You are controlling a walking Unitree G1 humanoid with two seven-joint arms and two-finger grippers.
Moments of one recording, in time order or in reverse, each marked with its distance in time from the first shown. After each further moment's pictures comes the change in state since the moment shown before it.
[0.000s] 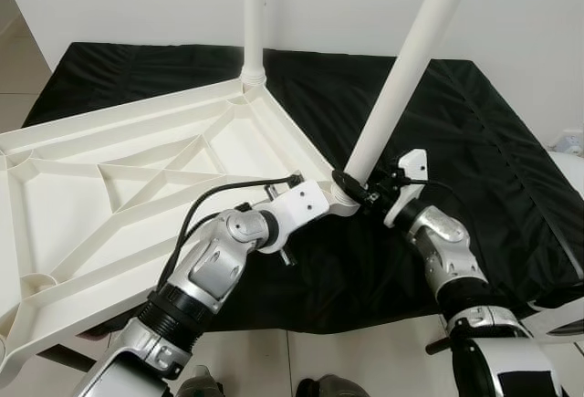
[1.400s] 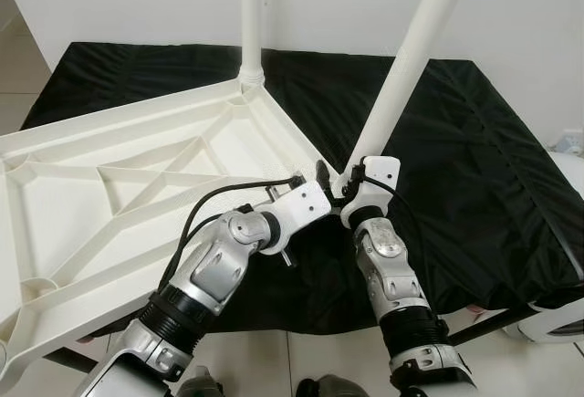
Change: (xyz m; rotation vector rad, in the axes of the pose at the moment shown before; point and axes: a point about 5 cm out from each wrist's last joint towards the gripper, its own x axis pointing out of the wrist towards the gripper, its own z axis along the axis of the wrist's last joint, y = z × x) left arm 0.001 -0.003 0.002 0.000 -0.003 0.007; right arm 0.015 0.044 0.004 0.093 0.012 -0.442
